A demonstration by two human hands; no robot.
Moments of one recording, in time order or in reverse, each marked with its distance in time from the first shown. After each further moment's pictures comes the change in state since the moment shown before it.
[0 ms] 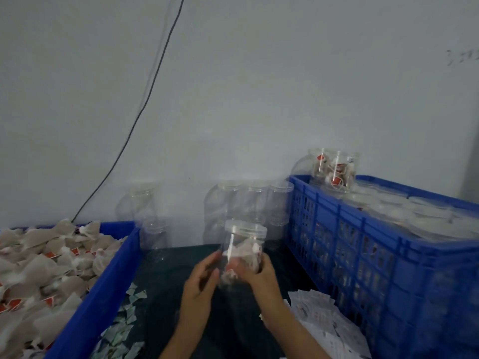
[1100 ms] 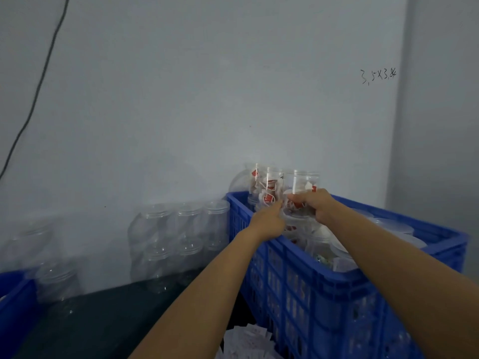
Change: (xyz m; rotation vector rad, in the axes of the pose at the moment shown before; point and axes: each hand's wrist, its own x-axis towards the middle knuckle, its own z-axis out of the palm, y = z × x) left_hand 0.155 0.092 0.294 0.684 -0.716 0.178; right_hand 0.150 -0.205 -0.239 -0.227 0.420 0.013
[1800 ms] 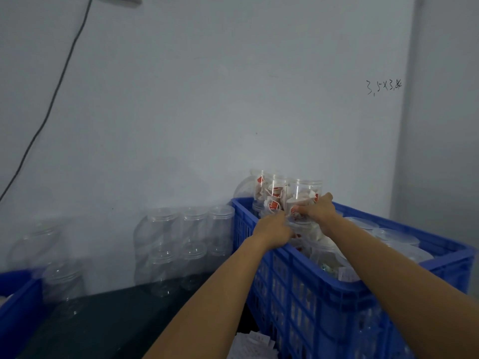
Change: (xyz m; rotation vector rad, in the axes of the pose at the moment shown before) left_hand 0.000 -0.002 0.002 0.042 0.050 0.001; right_hand -0.013 -0.003 0.011 -0.307 0.161 -0.048
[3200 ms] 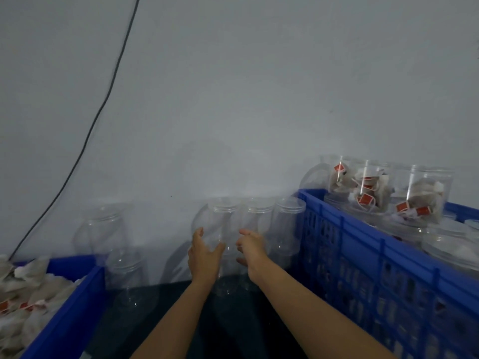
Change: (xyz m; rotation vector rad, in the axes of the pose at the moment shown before) left_hand -0.083 -0.298 -0.054 -0.385 0.793 -0.463; right_hand -0.087 0.032 0.312 0.398 -0.499 0.153
